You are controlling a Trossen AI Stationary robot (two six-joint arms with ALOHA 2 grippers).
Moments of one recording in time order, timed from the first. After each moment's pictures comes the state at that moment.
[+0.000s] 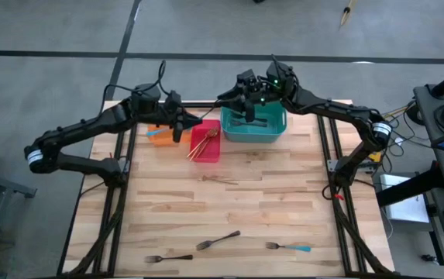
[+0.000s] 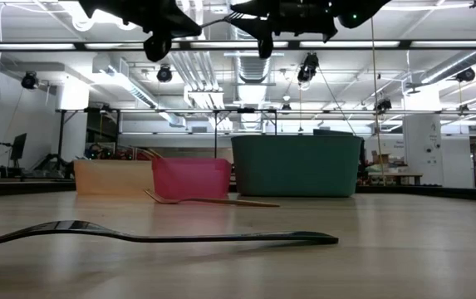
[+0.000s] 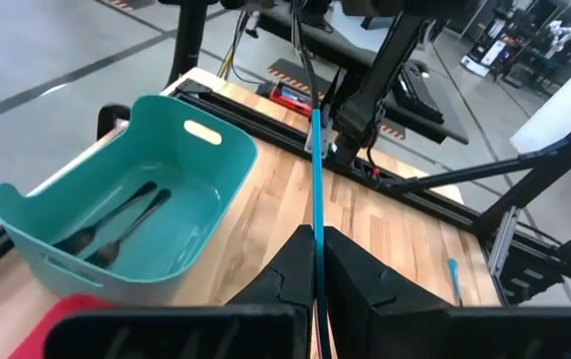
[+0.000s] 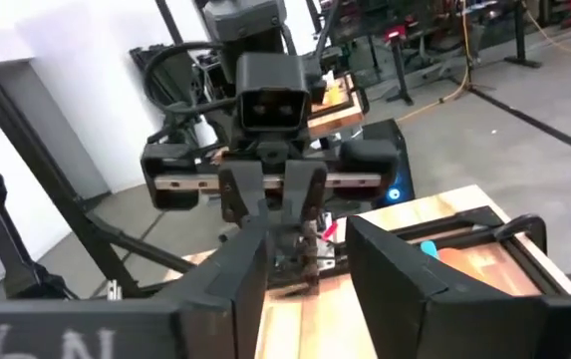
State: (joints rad) left arm 0.48 1.13 1.02 -0.22 0.39 -0.25; right arm -0.52 1.61 1.37 0.26 -0.68 0.31
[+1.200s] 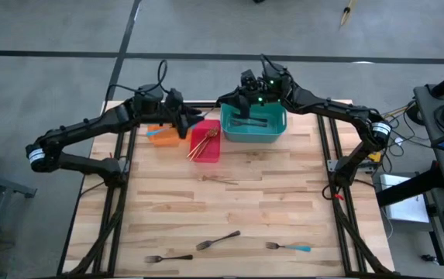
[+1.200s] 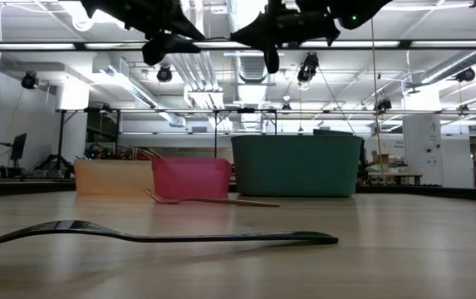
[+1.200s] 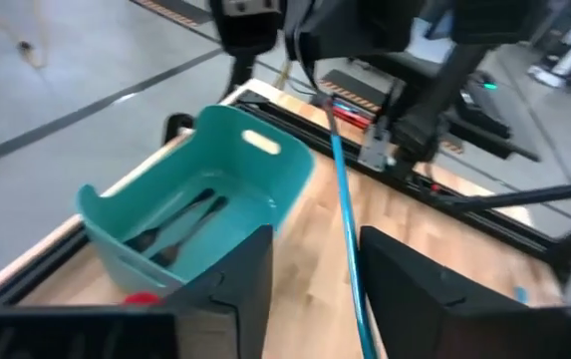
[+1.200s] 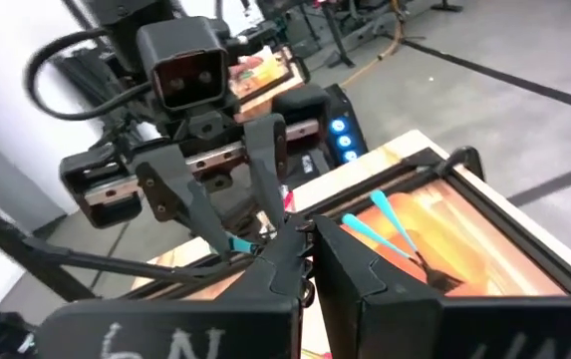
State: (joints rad) left arm 0.48 1.15 1.02 -0.21 0.21 -0.24; right arm -0.52 1.61 1.37 0.13 -0.55 0.39
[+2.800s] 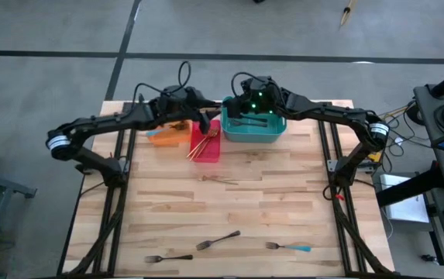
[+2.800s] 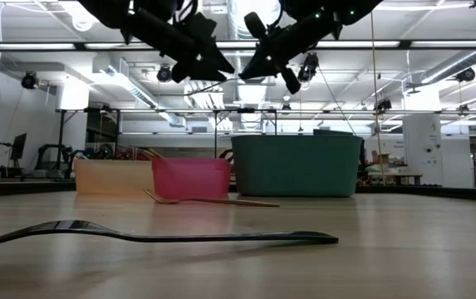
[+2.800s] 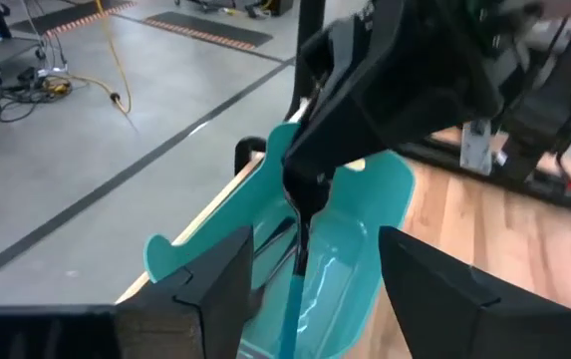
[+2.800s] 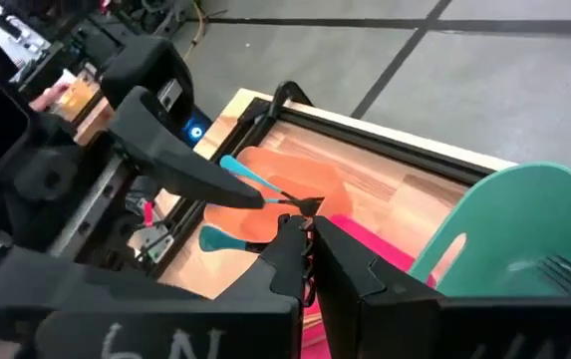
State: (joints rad) left arm 0.46 1.41 1.05 0.03 0.04 -0.06; right arm -0.44 1.63 1.37 -0.14 -0.04 0.66
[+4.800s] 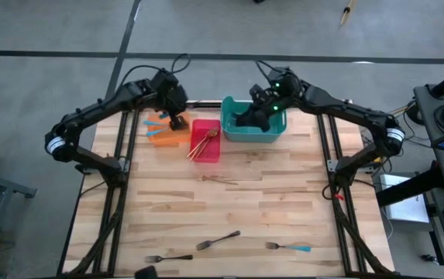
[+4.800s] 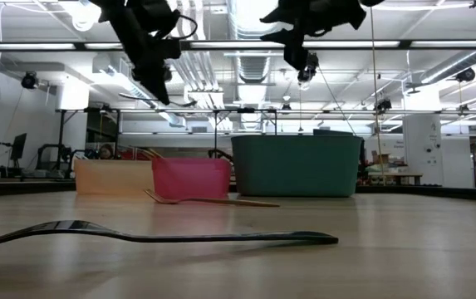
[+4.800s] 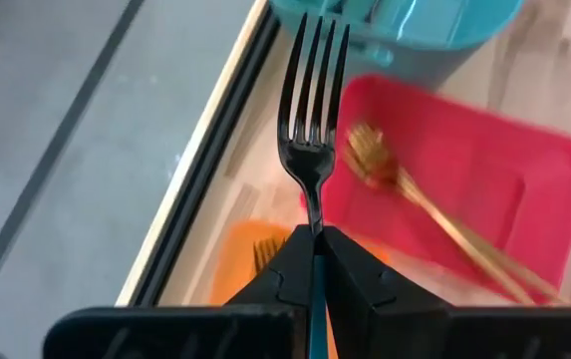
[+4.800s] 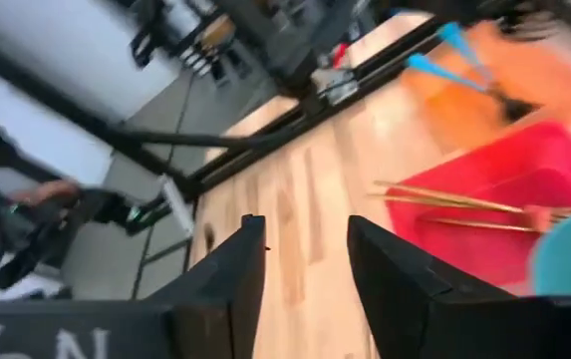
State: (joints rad) left arm 0.67 1.40 1.29 -0.84 0.01 0.32; right arm -0.53 1.48 1.37 -0.36 -0.76 0.35
